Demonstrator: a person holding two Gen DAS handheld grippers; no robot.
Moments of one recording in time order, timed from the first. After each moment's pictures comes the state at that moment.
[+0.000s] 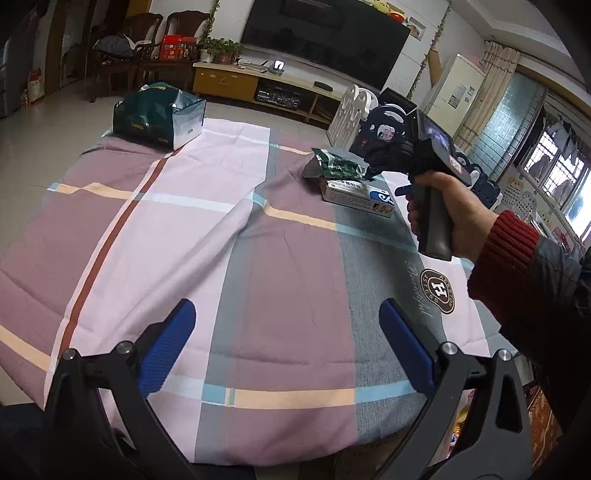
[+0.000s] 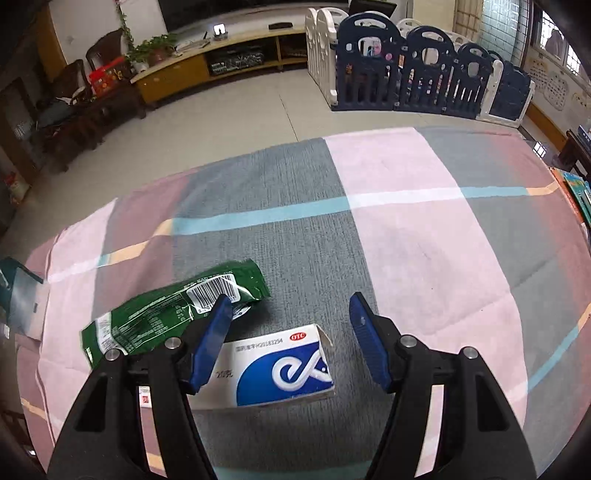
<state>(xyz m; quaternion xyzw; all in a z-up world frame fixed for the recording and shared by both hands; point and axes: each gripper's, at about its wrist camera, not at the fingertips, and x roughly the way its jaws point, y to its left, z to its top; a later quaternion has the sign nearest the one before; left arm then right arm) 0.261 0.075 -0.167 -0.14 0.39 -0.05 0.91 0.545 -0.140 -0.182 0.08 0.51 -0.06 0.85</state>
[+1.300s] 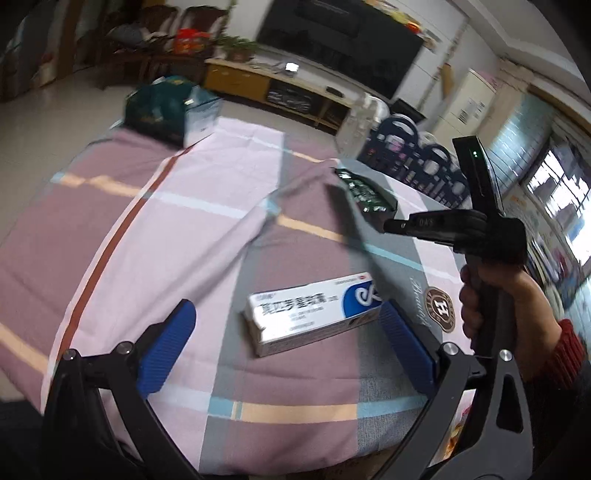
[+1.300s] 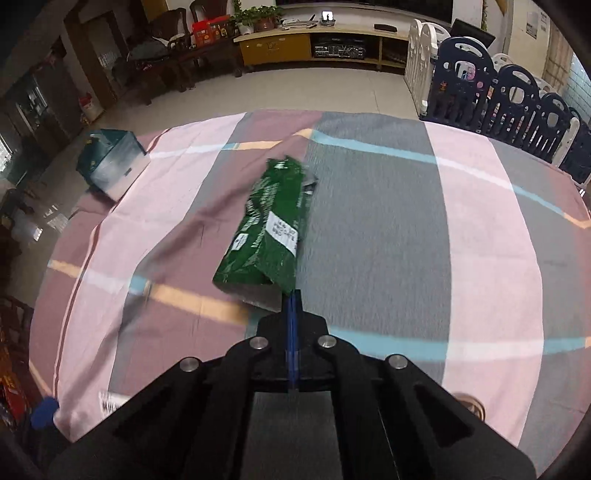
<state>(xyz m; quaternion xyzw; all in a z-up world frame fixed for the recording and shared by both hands) 0.279 0.081 -0.165 -0.14 0.39 -0.07 0.91 0.429 -0.084 -0.161 0.01 0.51 0.12 0.85</state>
